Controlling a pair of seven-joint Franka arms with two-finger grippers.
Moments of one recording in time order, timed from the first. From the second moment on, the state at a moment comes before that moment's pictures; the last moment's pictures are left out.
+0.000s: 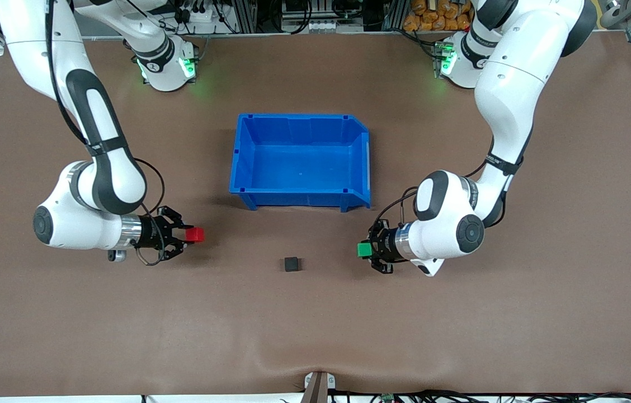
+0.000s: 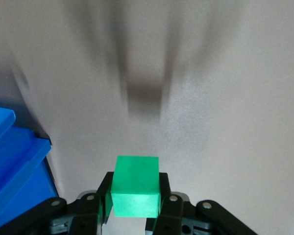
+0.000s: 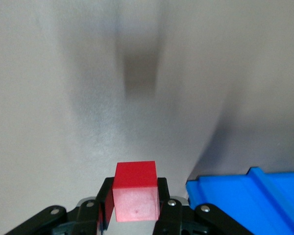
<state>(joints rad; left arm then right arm) -0.28 0.81 -0.21 -1.39 -0.40 2.22 -1.81 0.21 0.55 -0.09 -1.71 0.59 2.06 1.32</state>
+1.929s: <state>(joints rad) -0.43 0.97 -0.21 -1.22 -0.41 2.47 -1.81 0.45 0.68 -0.08 -1.62 0.60 2.31 1.72</state>
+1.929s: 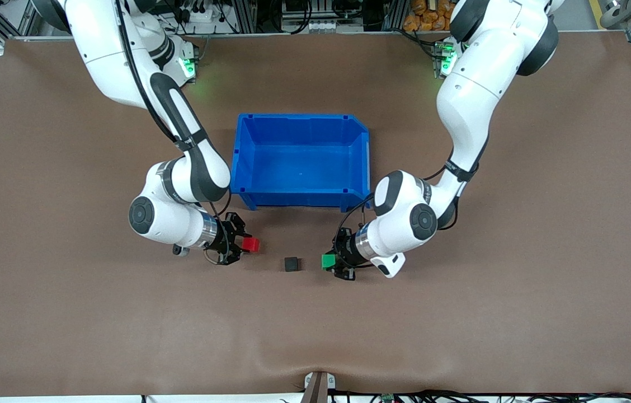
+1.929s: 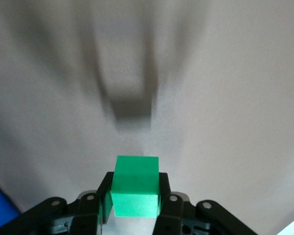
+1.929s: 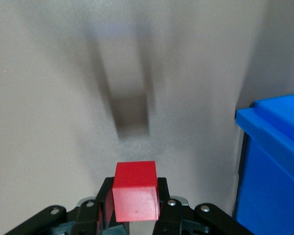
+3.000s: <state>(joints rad) -0.48 1.08 -0.20 -1.16 -0.41 2.57 -1.81 0.50 0.78 -0.08 -1.50 0.60 2.39 1.78</state>
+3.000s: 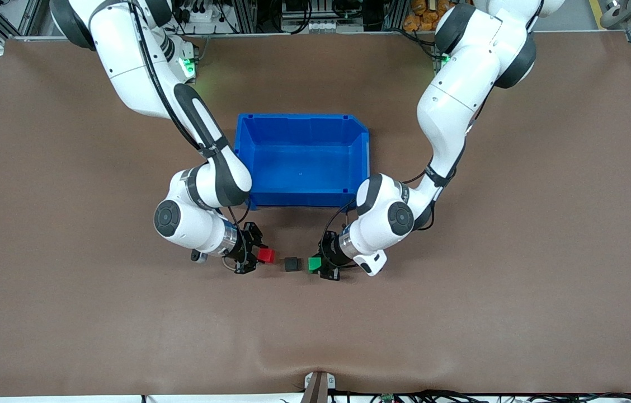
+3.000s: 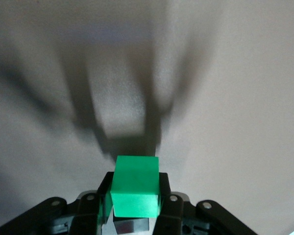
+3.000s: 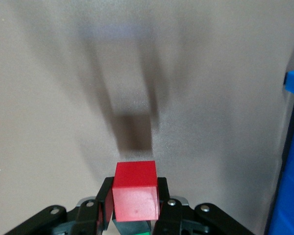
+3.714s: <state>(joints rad) -0.52 1.11 -0.20 -1.13 -0.41 2.61 -1.81 0.52 0.82 -0.08 -1.47 0.60 2.45 1.78</state>
